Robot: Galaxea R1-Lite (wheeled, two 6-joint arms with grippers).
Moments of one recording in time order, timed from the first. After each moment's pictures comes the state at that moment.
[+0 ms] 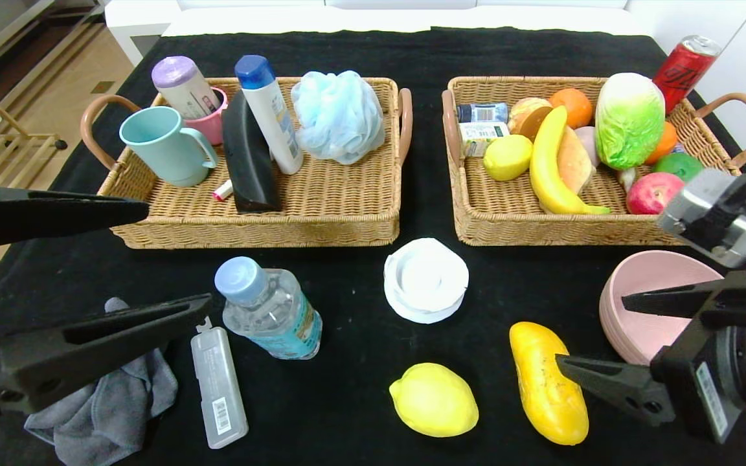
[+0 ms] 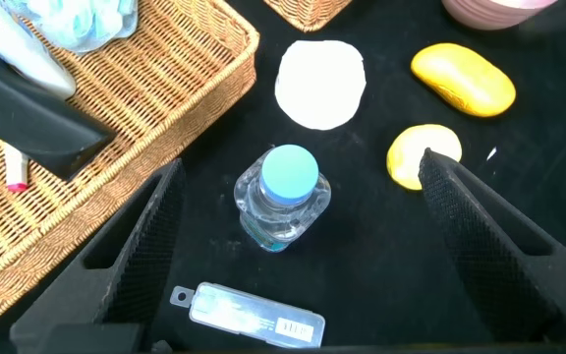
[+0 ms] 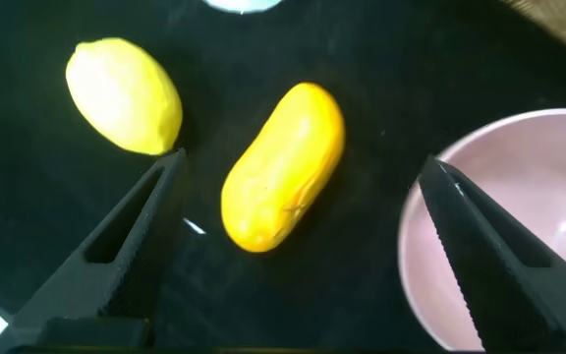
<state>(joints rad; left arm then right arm) -0.52 1.04 -1.02 0.17 -0.19 0.30 0.81 1.32 -1.12 0.41 -0.24 0.03</state>
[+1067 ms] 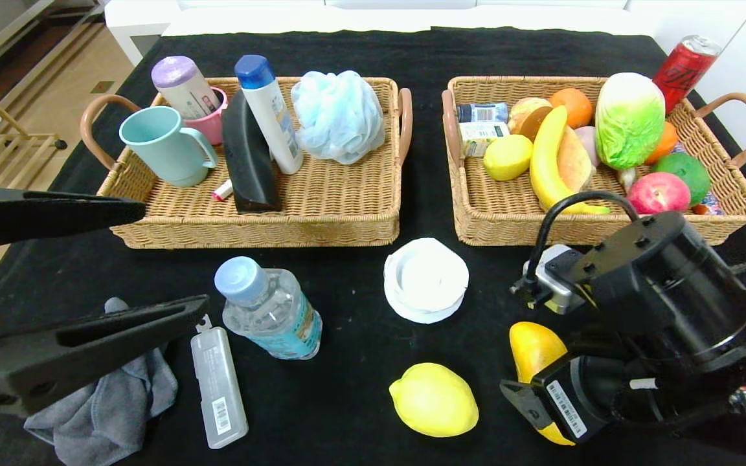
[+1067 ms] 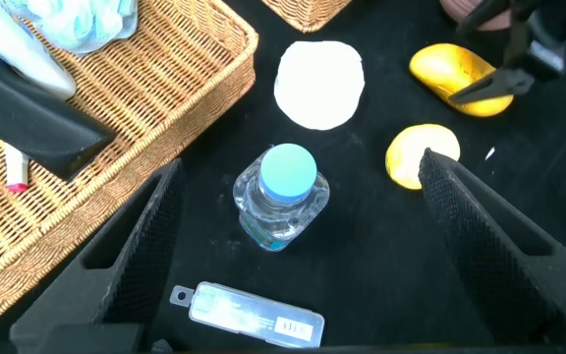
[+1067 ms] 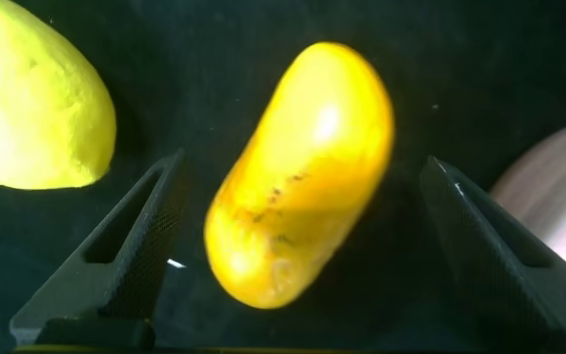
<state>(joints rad) -0.52 1.04 -1.02 0.17 -0.19 0.30 0.86 1.59 -1.14 0.44 -0.43 0.18</state>
